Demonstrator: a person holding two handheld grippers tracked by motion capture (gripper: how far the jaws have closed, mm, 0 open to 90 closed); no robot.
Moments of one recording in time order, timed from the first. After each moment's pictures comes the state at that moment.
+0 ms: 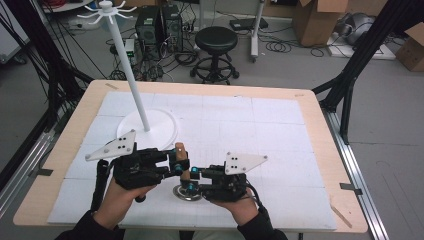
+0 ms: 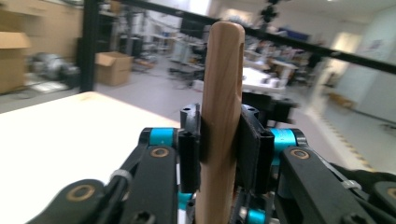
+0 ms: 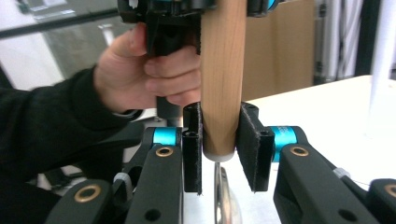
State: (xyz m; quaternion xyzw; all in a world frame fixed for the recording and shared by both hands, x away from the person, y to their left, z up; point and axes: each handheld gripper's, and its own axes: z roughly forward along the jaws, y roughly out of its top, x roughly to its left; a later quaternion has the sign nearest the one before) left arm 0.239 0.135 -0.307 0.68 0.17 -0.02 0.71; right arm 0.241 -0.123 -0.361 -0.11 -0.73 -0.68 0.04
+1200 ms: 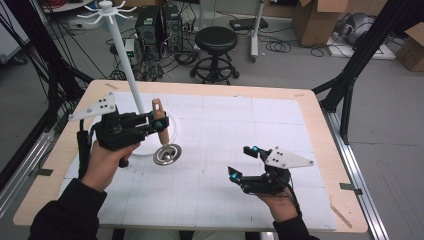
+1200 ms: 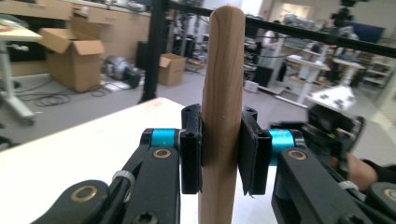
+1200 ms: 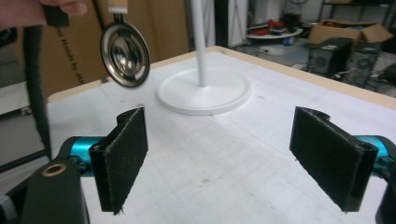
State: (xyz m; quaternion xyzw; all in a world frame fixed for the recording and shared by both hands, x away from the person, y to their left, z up) left arm 0.300 0.177 -0.267 0.69 0.25 0.10 0.68; right arm 0.247 -0.218 -0.361 -0.28 -0.74 -0.59 -0.17
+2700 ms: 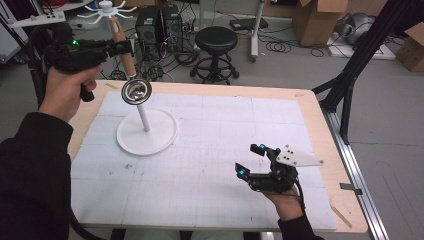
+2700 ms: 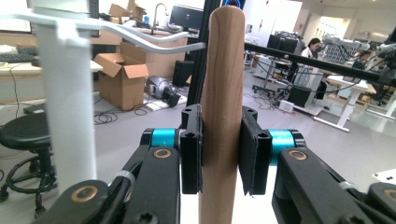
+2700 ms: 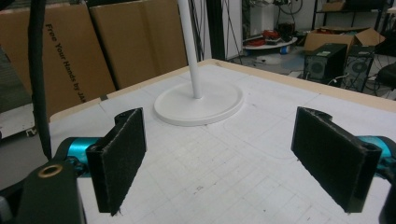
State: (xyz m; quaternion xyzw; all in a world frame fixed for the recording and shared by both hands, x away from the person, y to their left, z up) left arm 0.381 0.248 -0.163 0.66 0.28 0.15 0.68; right arm 0.250 -0.232 -0.361 -0.29 -0.71 -0.62 -0.15
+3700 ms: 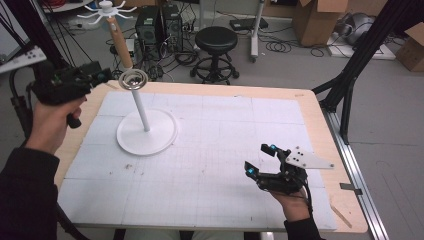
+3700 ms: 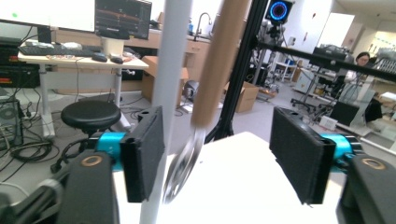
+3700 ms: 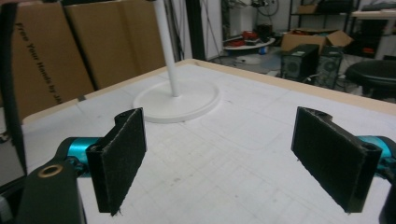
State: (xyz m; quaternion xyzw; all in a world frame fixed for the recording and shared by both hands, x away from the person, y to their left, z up) left arm 0.337 0.287 -0.232 0.63 0.35 0.21 0.66; right arm 0.246 -0.253 -0.362 -0.32 -0.71 -0.60 -0.19
